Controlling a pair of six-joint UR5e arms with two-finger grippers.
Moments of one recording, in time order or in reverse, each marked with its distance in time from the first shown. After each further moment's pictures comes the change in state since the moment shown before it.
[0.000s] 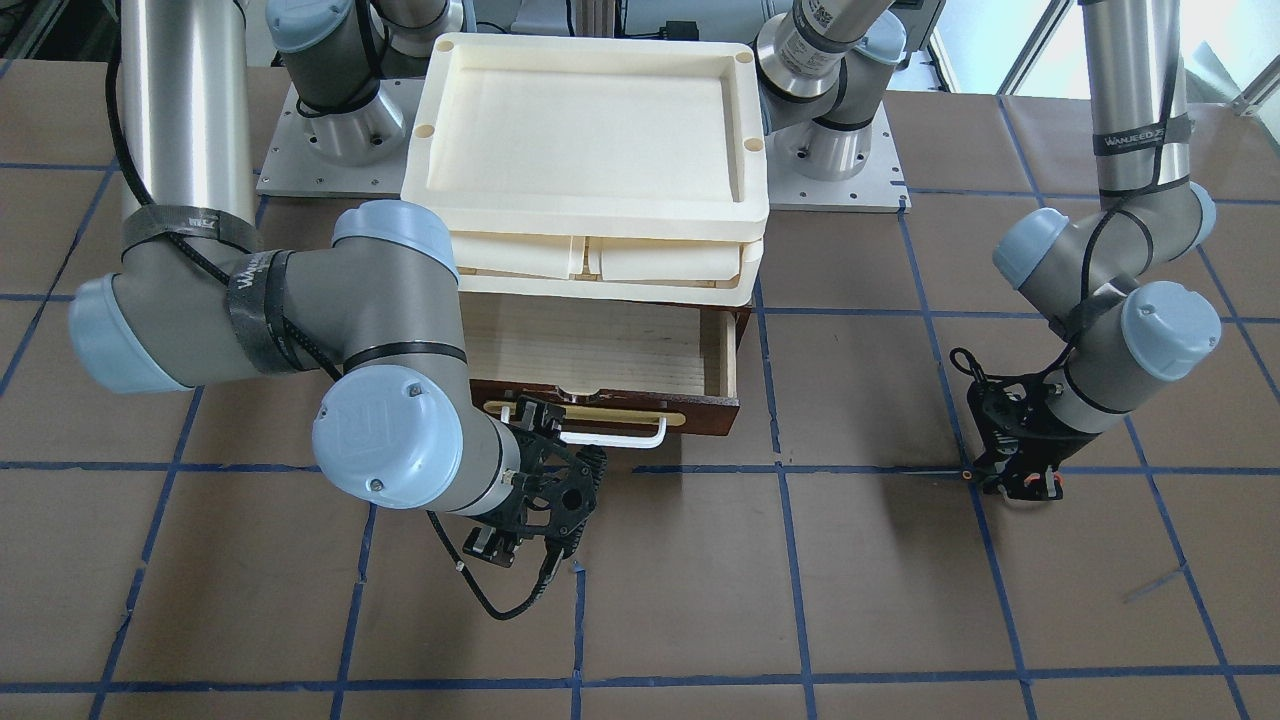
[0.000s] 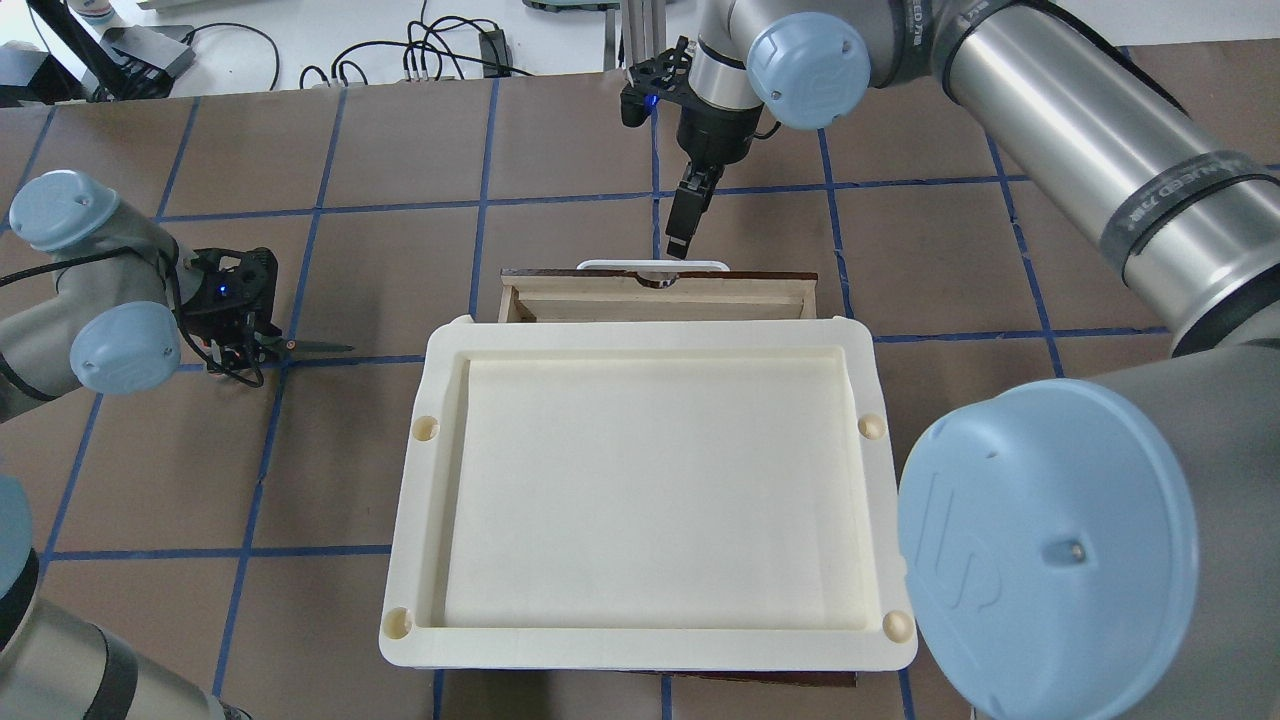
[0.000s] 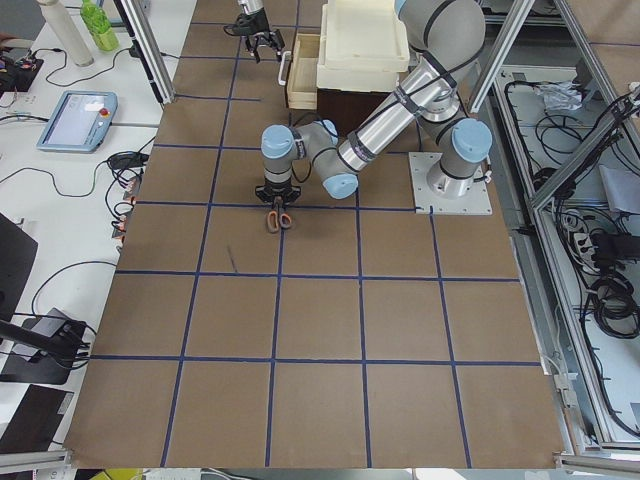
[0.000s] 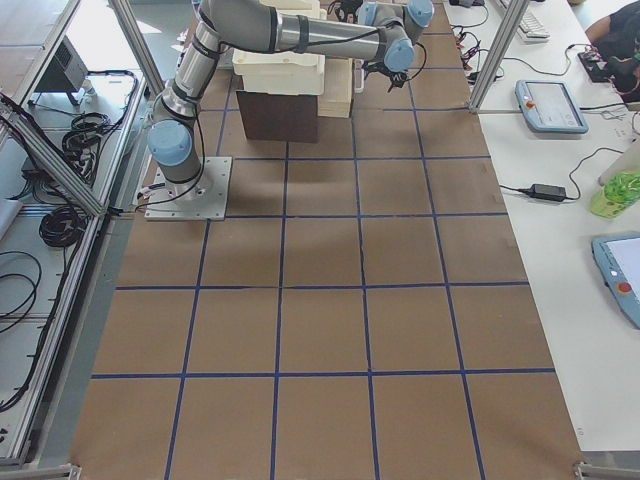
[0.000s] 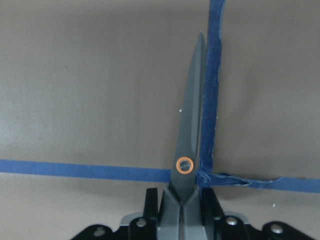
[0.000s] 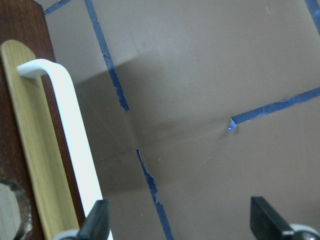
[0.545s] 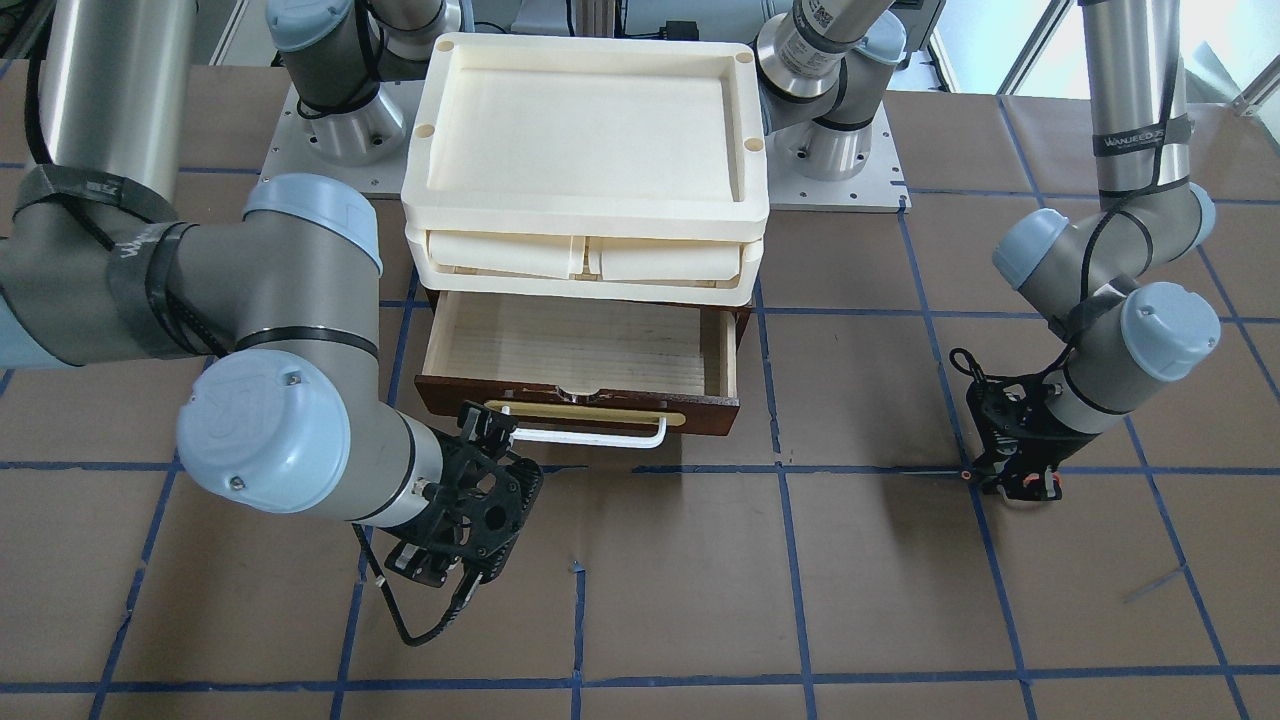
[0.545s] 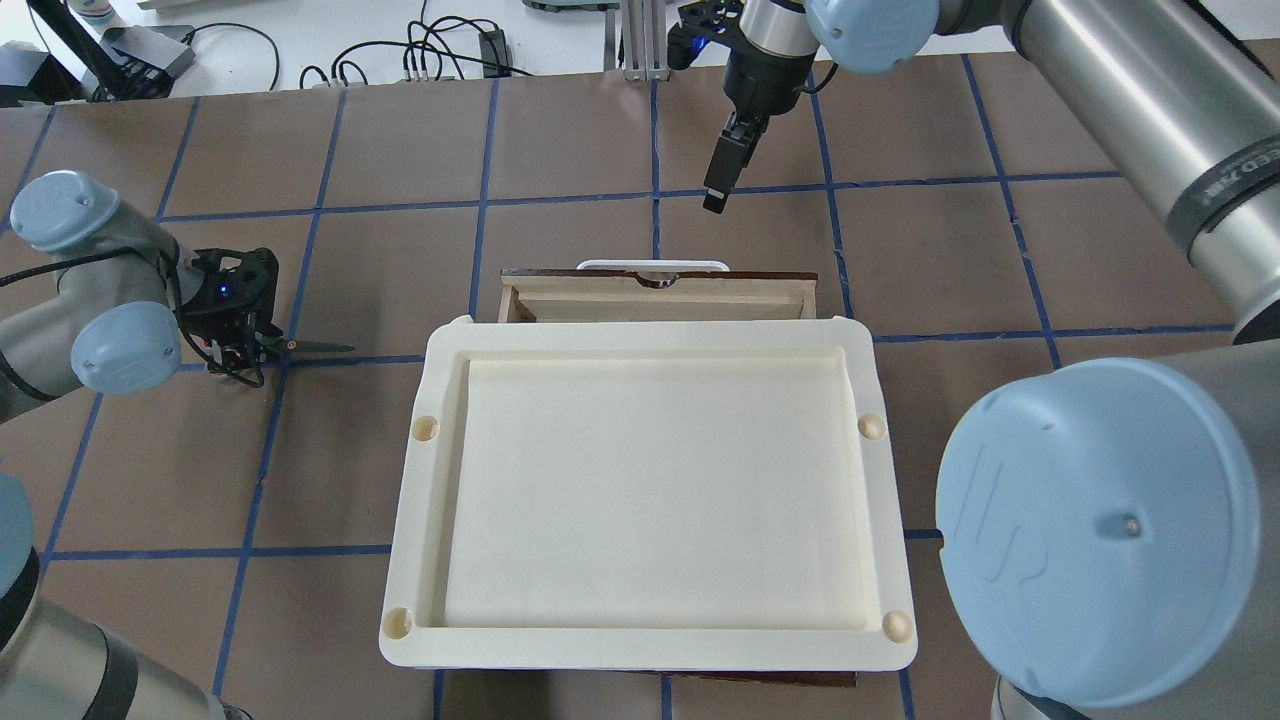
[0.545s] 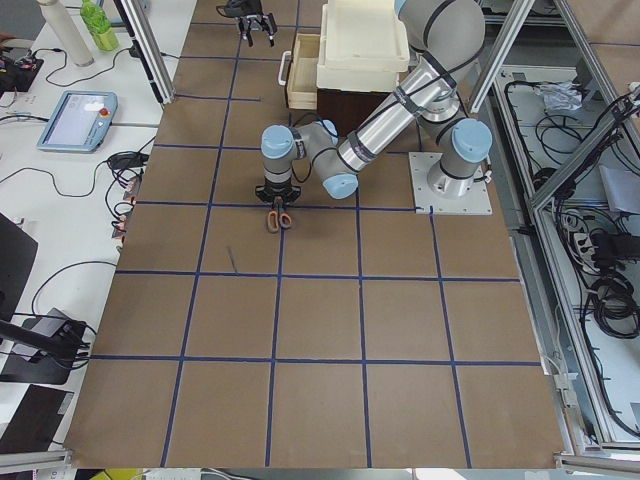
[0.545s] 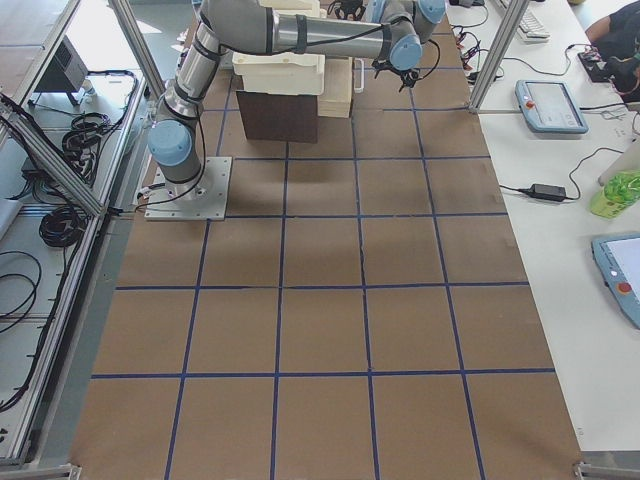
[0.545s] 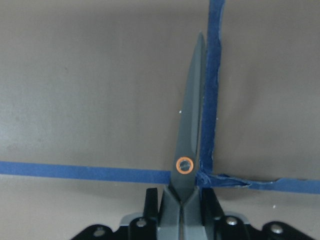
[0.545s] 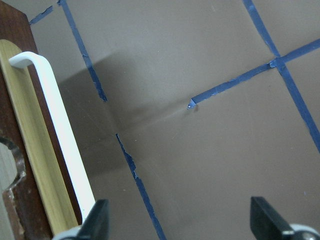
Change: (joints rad) left arm 0.000 0.000 0.000 0.000 -0.002 0.000; right arm -0.073 -0.037 -0.058 0.056 0.000 0.029
